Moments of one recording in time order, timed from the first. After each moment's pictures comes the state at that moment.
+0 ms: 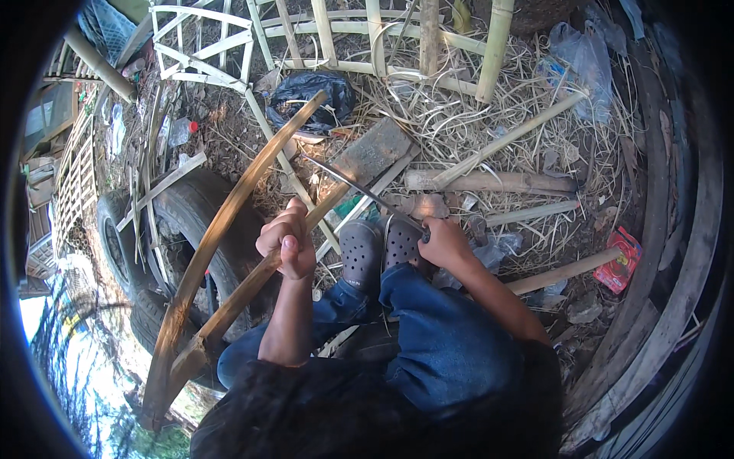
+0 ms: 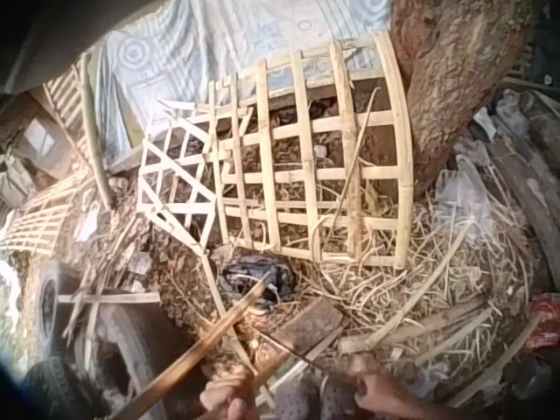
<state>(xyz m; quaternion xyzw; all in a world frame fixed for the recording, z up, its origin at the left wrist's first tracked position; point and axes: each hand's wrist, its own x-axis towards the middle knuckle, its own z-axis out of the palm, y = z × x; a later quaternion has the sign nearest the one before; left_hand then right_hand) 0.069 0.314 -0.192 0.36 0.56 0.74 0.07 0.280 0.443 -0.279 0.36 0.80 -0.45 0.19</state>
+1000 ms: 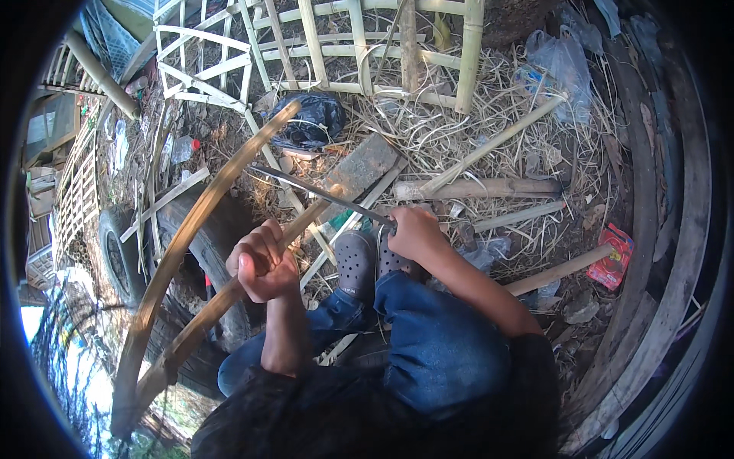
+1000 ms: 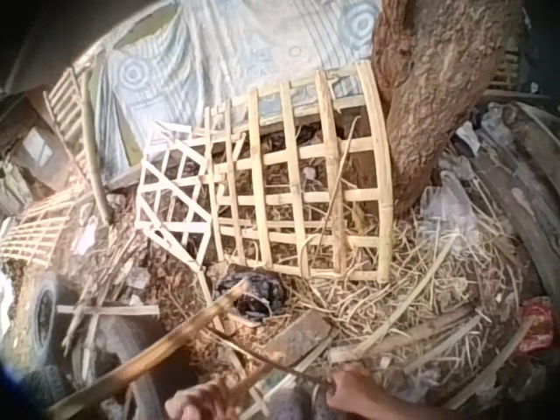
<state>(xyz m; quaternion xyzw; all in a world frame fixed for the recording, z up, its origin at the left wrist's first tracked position) 0.078 0.322 -0.136 0.30 0.49 0.82 0.06 0.237 0.450 -0.247 0.33 0.84 -0.42 0.14</state>
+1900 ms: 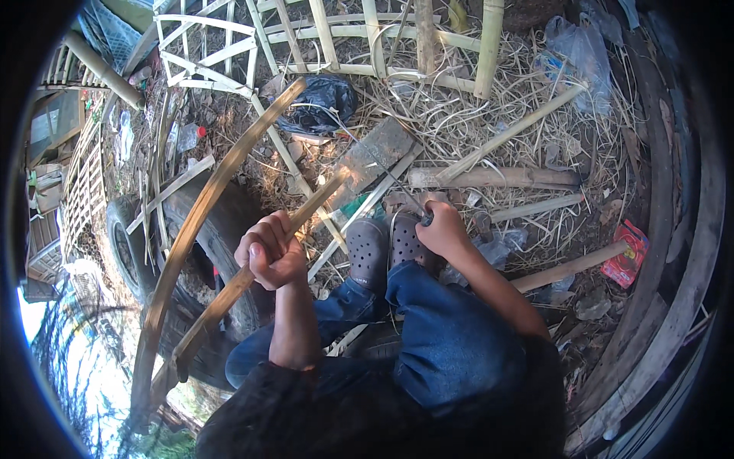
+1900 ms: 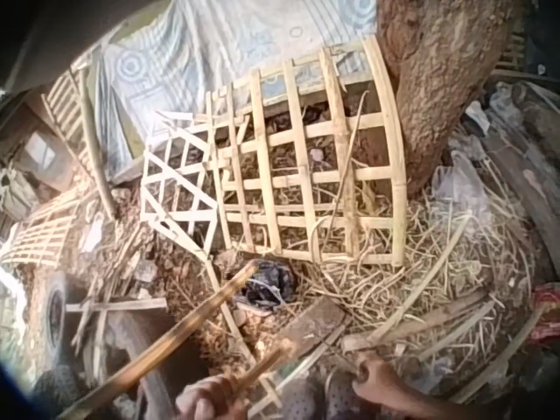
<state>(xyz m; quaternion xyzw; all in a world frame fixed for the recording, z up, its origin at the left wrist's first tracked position) 0.065 0.305 -0.156 0.31 0.53 0.79 0.06 0.263 0.443 -0.286 0.41 0.76 -0.49 0.10</state>
